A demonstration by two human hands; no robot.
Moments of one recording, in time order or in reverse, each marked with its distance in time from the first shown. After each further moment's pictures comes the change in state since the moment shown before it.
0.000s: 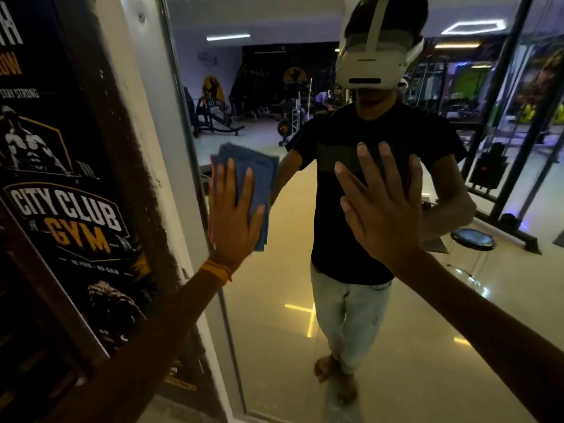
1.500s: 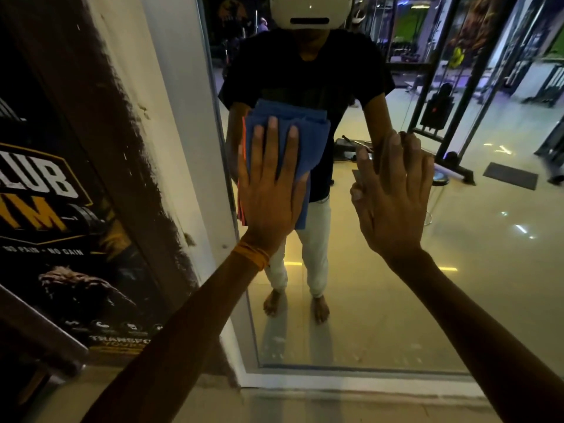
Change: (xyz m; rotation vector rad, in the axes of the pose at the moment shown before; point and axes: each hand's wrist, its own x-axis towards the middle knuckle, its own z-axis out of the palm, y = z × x) left_hand -0.062 -0.015 0.034 -0.132 0.098 -0.028; right_hand -0.076 -0.123 0.034 0.095 -0.100 0.273
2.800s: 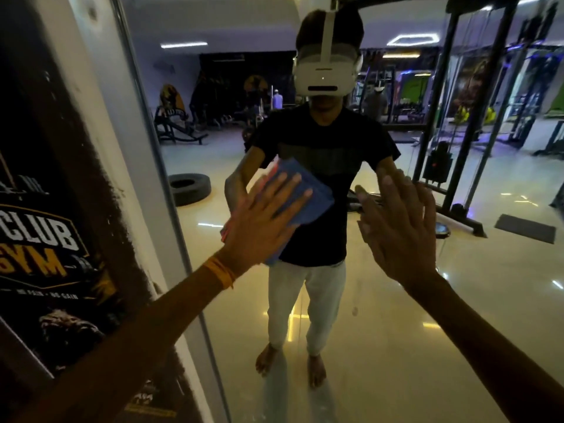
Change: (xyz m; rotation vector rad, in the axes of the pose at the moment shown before) left_hand 0.079 0.076 -0.002 0.097 -0.242 0.623; right_hand 0.040 0.151 -0.063 -0.018 0.112 -0.242
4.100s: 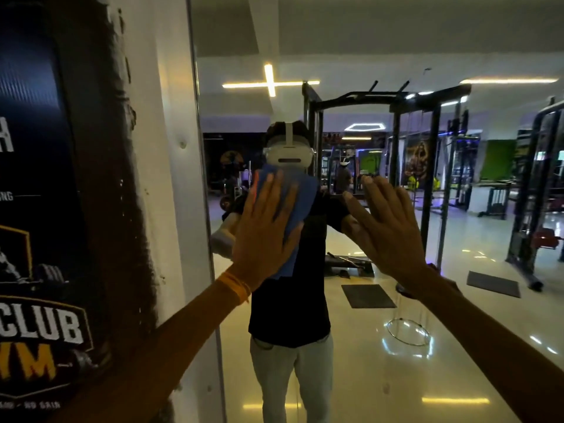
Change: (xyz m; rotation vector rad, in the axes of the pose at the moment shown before) left_hand 0.075 -0.106 -0.053 -0.034 0.153 -0.278; right_hand 0.162 -0.018 -0.013 -0.115 0.013 0.003
